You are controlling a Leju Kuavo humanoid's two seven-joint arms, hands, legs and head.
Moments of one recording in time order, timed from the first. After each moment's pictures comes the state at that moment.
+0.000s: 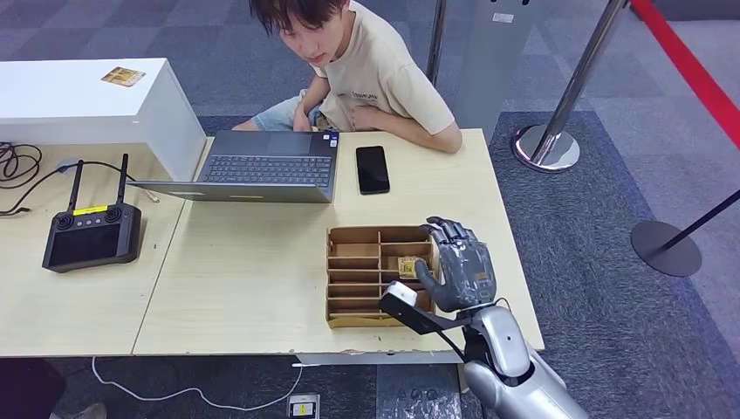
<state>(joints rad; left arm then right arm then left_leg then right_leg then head) -0.10 0.00 -1.02 -0.23 0.40 0.36 0.13 -0.24 -0.25 0.62 -1.48 1.11 -0.59 0.35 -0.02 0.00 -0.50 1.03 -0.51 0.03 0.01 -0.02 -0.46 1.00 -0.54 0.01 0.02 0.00</state>
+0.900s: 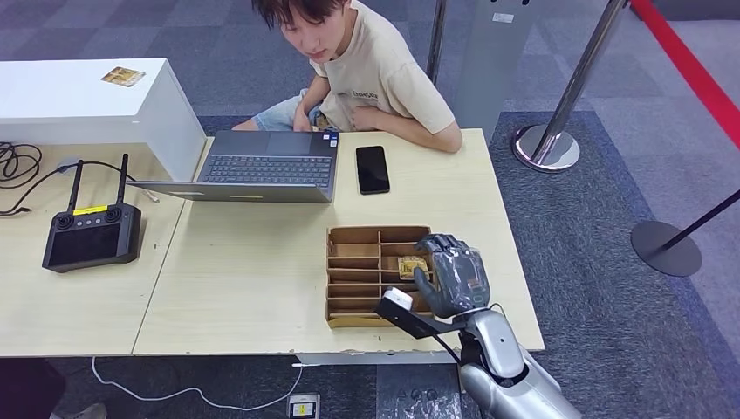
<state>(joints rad) -0.10 0.00 -1.02 -0.23 0.41 0.36 0.12 -0.25 -0.24 0.64 -1.39 1.09 -0.59 0.35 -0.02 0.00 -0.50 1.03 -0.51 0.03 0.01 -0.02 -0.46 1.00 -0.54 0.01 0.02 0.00</state>
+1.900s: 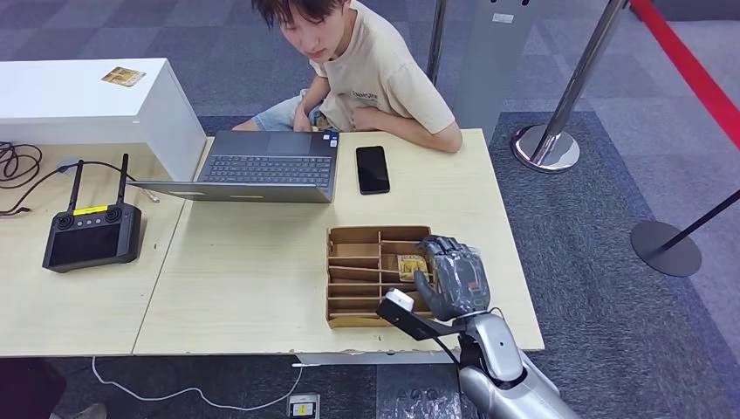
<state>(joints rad) -0.10 0.00 -1.02 -0.23 0.41 0.36 0.13 -0.24 -0.23 0.64 -1.37 1.07 -0.62 0.35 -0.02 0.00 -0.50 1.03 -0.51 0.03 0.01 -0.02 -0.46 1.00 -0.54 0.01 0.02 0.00</state>
